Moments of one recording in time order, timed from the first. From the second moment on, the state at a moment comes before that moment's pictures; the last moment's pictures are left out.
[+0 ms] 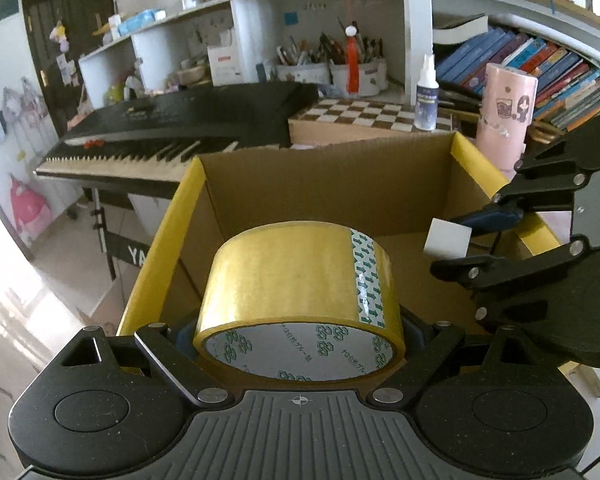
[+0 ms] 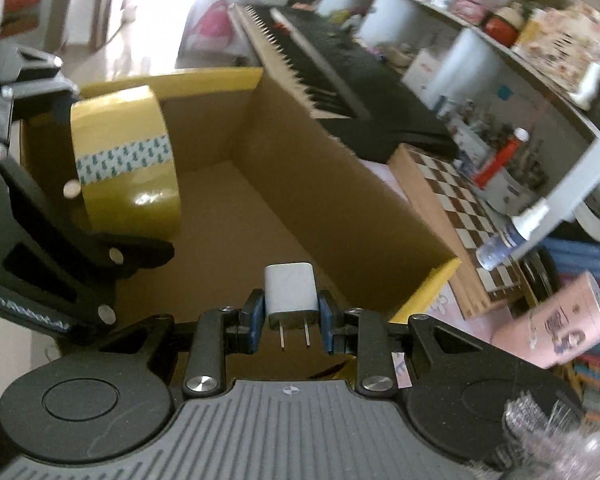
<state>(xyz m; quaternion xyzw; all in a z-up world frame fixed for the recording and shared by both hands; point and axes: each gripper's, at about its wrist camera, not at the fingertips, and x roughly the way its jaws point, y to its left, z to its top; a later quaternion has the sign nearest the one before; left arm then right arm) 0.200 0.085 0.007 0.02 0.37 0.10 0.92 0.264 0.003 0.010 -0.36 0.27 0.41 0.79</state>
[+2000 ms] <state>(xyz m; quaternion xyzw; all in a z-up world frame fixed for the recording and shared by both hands) 0.129 0.099 0.049 -0.04 0.25 0.14 0.96 0.207 -0.063 0.059 -0.15 0.27 0.25 0.92</state>
